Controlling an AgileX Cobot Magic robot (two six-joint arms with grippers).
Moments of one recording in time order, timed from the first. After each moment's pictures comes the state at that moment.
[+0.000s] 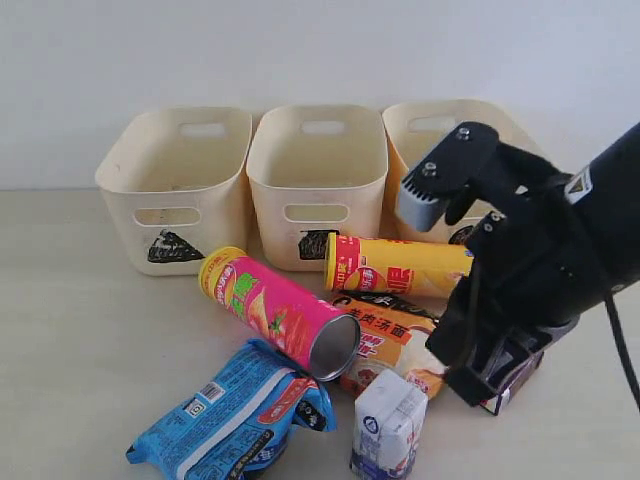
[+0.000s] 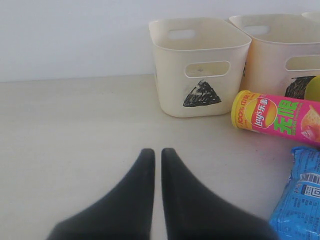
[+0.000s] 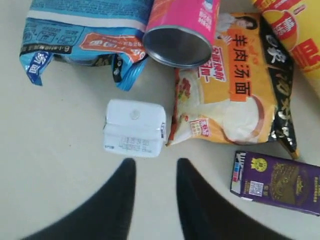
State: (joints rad) left arm -0.07 0.00 0.00 -0.04 0.28 0.04; right arm 0.57 1.30 -0.93 0.30 0.81 -0.59
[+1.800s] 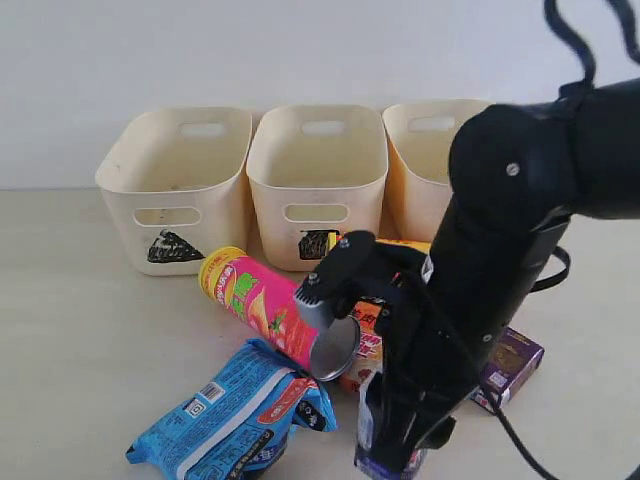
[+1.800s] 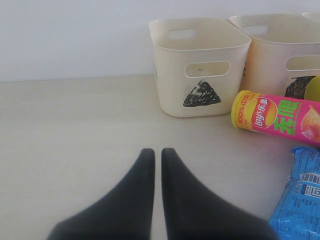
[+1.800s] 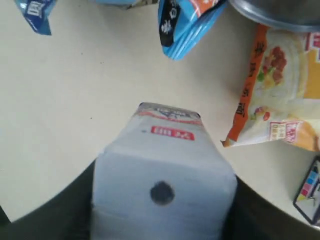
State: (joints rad) left arm -0.07 0.00 0.00 -0.04 0.28 0.04; right arm 0.72 1.61 -1.05 0.22 0.92 -0.51
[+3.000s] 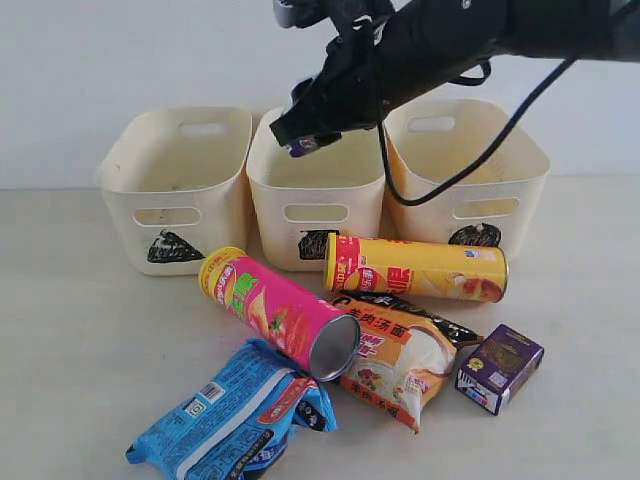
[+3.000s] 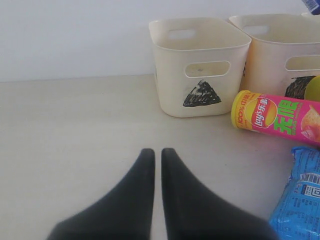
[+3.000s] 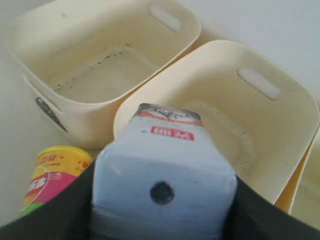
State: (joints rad) left arm -0.07 0.00 0.00 -0.04 0.28 0.04; right arm 0.57 1.81 -1.54 0.13 0.40 -0.33
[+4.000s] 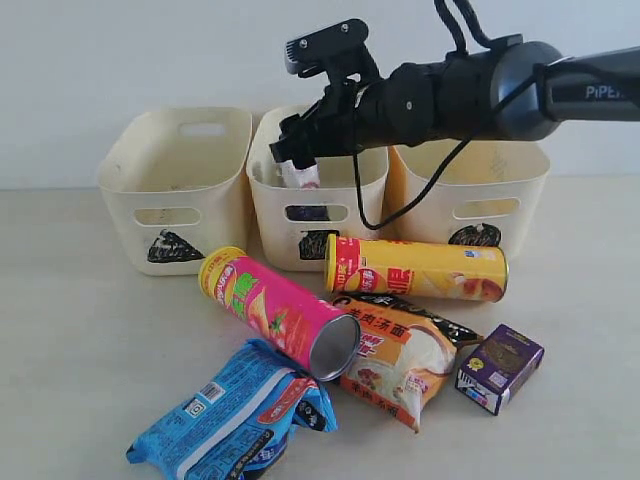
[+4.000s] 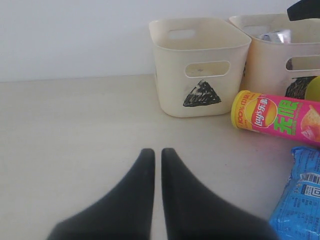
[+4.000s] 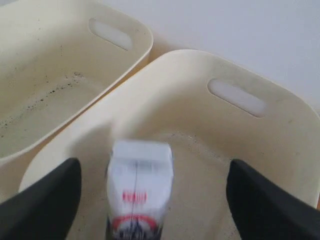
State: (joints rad) left arm -0.07 0.00 0.00 -0.04 0.28 0.04; right arm 0.53 2.08 -1.62 0.13 0.08 -0.26
